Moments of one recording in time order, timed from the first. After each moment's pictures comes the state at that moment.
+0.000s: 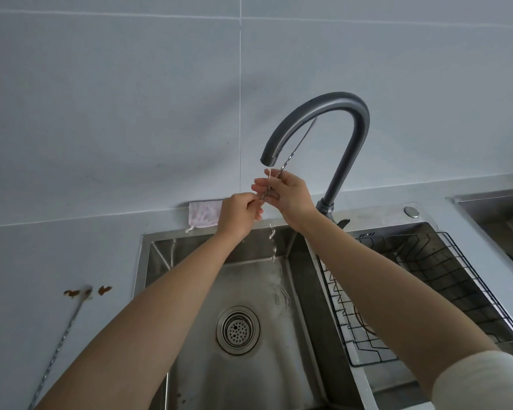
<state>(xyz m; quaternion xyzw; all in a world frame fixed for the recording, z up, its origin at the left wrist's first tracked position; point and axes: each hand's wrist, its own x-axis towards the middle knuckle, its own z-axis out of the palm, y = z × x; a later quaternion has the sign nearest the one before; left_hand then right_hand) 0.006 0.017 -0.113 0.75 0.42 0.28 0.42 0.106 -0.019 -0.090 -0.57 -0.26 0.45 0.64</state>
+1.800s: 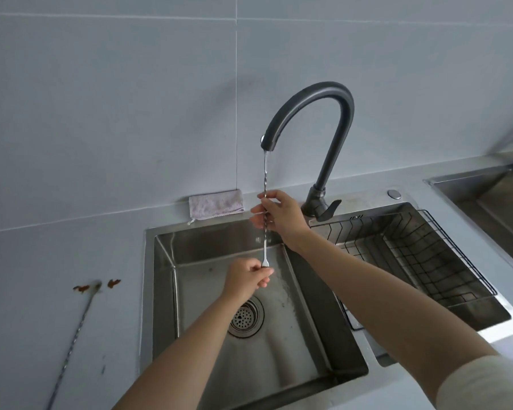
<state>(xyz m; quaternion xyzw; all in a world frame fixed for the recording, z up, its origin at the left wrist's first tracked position) -0.058 -0.061 -0.205 0.67 0.43 0.14 0.59 0.058 -0.068 -0.110 -0.62 -0.25 0.45 0.59</state>
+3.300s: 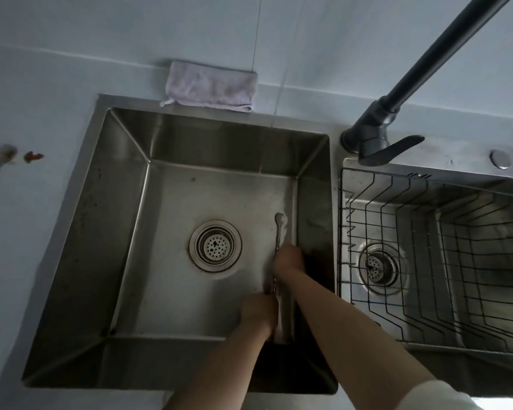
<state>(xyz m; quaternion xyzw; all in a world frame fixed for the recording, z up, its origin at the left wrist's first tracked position) 0.016 -0.197 -0.378 0.69 0.50 -0.32 0.42 0.101 -0.140 -0.378 -0.86 -0.32 0.39 -0.04</state>
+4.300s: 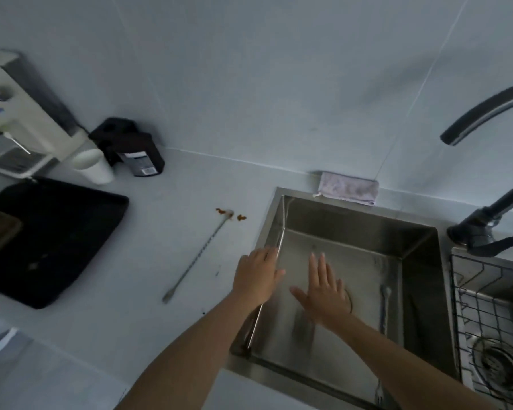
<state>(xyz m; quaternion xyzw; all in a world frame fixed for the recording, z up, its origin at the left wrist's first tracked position) -0.207 -0.085 -0.185 0.80 0.58 -0.02 0.16 -0.065 -0.124 -0.226 -0.70 -0.64 0.30 -0.02</state>
